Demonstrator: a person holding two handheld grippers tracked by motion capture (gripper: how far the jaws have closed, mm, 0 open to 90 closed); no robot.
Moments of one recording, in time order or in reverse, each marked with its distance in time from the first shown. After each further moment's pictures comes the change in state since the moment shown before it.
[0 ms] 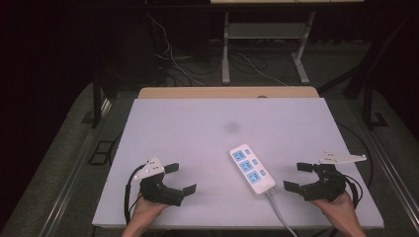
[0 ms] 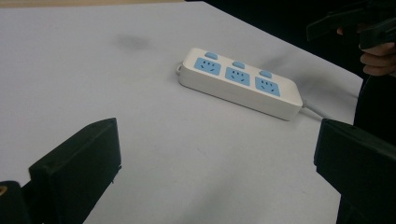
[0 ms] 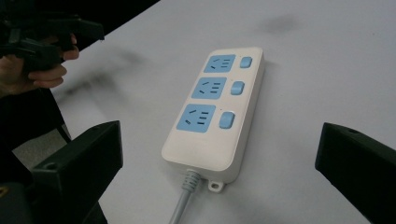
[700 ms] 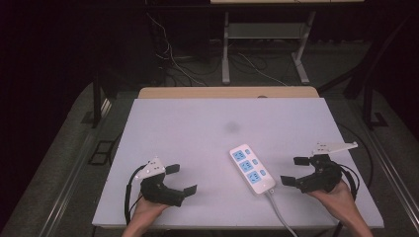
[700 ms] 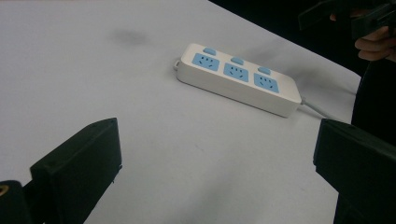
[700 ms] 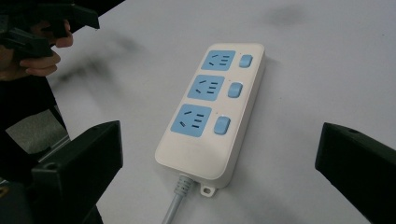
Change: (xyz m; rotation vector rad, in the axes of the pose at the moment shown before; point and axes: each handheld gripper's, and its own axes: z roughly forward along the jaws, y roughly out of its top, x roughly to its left) left arm 0.000 -0.002 0.002 0.015 -0.009 -0.007; right arm -0.004 0.024 0.009 0.090 0.008 -0.035
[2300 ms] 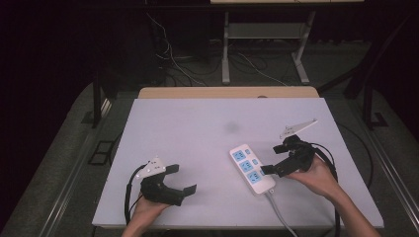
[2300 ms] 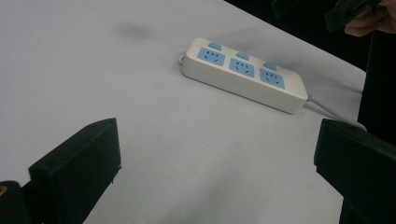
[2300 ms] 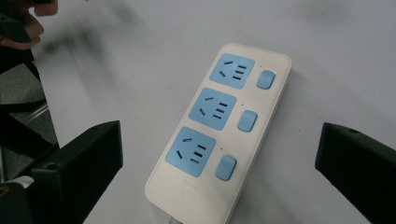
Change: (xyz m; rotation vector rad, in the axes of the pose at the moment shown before) left arm 0.002 -0.001 0.001 0.017 0.012 -0.012; right arm 0.002 0.056 0.052 0.219 0.030 -0.104
